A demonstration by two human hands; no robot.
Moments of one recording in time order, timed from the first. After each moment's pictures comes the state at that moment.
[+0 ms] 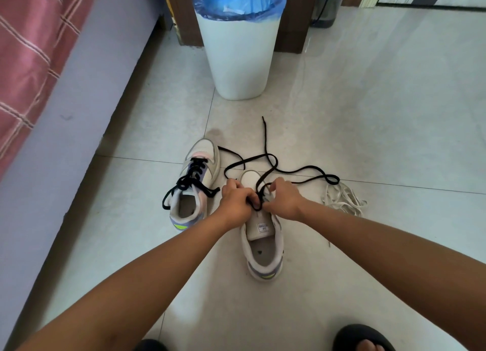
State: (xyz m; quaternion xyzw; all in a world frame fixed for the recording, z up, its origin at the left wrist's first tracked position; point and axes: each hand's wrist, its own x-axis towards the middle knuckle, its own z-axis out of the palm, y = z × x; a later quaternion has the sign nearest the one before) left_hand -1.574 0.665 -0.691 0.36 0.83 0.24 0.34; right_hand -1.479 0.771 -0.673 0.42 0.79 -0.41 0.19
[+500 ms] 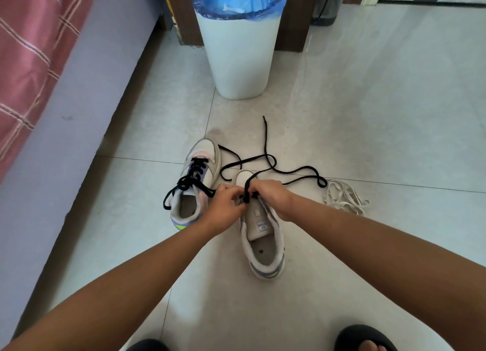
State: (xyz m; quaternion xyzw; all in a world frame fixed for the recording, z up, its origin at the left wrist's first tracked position) left_hand -1.587 0.644 -0.690 0.32 0.81 0.32 0.37; right_hand -1.510 0.759 -0.683 0.52 0.56 -0.63 0.12
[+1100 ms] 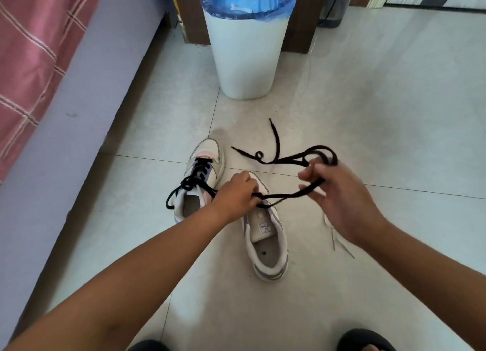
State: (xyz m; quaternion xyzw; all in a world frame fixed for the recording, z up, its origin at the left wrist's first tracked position) left_hand -1.600 0.673 -0.686 0.53 0.80 0.10 0.25; right_hand -1.432 0.770 -0.582 0.43 0.45 -0.76 -0.19
